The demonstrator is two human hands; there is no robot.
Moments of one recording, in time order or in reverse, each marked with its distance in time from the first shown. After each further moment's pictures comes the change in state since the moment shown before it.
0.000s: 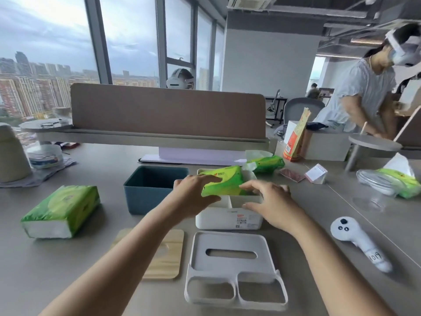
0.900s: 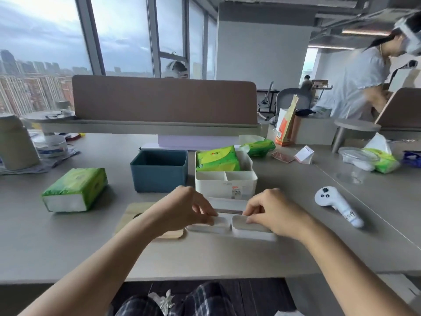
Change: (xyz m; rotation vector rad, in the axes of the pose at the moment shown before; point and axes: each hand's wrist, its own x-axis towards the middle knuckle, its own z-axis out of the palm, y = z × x) left_hand -0.100 0.009 -0.005 -0.199 -0.273 0.075; right_hand -0.098 -0.017 -0.002 -0.003 -0.174 -0.005
